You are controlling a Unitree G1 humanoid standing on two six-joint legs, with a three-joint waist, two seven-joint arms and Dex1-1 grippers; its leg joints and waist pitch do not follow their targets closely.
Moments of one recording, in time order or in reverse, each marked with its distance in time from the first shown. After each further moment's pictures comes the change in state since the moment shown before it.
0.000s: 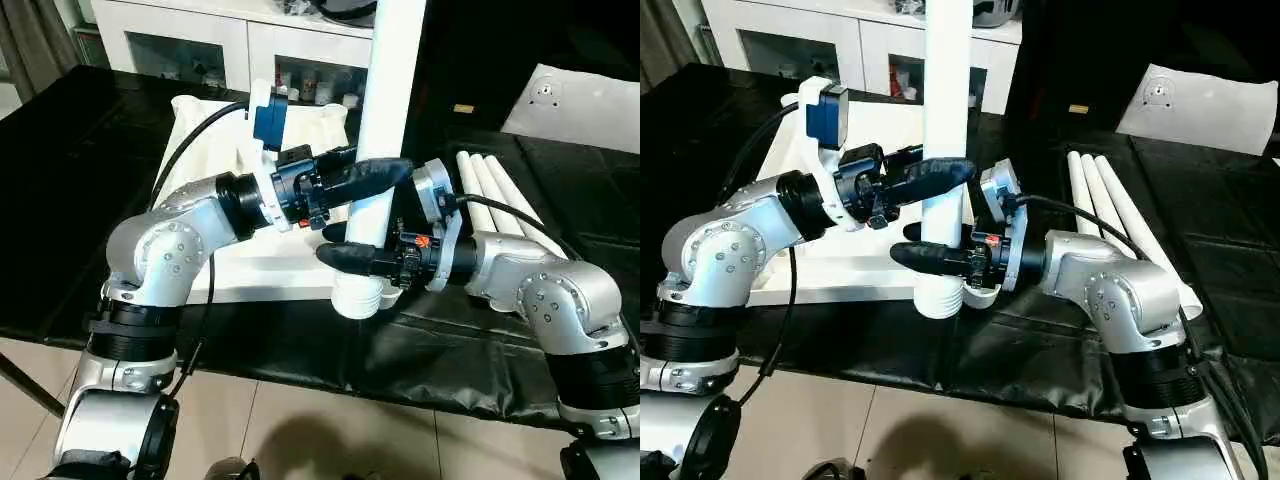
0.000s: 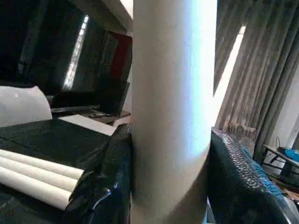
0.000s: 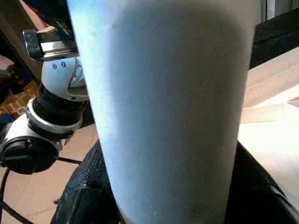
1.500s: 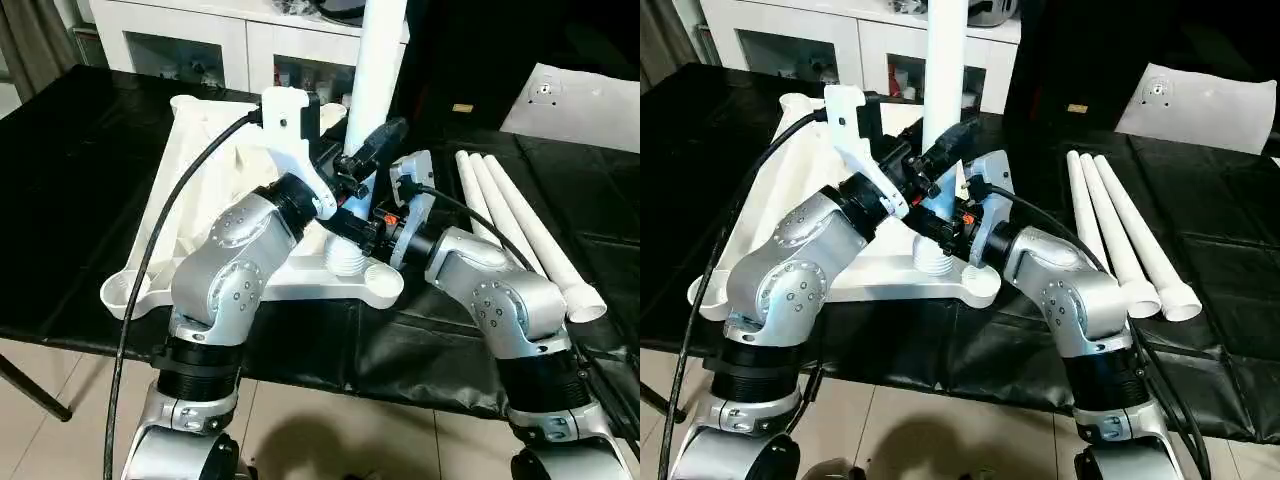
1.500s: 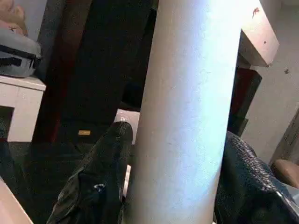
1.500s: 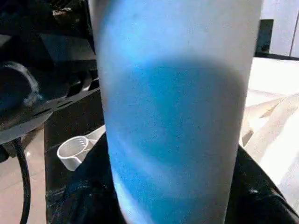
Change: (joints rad) left arm 0.095 -0.258 -0.036 -0.110 0.294 -0.203 0.584; right arm -0.001 0.194 -0.010 0.076 -0.205 -0.182 -0.357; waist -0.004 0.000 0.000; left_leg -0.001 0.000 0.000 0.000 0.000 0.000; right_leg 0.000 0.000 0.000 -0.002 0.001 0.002
